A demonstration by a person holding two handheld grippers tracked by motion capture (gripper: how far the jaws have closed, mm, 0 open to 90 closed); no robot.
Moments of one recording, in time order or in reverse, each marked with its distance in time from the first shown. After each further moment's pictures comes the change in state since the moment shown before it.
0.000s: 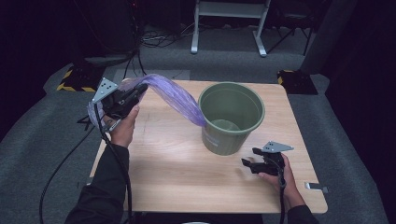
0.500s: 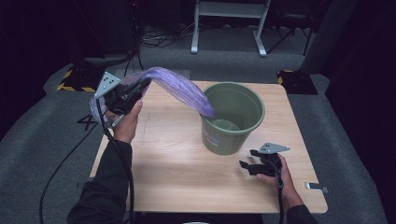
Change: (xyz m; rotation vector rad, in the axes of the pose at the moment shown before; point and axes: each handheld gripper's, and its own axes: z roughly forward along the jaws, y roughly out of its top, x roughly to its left) left arm -0.016 0.010 0.009 -0.010 -0.002 0.036; right arm 0.003 -0.002 0.007 0.028 0.014 -0.013
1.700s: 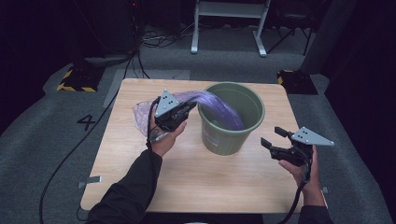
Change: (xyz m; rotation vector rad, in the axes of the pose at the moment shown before) left arm -0.091 -0.053 0.054 0.132 -0.201 0.175; right arm -0.003 0.062 -0.103 -0.336 -0.149 -0.029
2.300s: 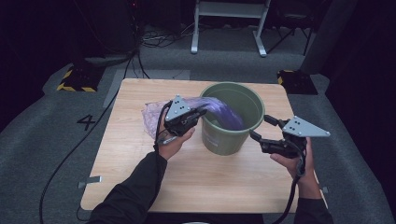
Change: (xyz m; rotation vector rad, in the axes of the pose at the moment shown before) left arm -0.017 -0.004 0.013 0.042 -0.098 0.033; right arm 0.037 0.061 0.009 -0.059 0.083 -0.127
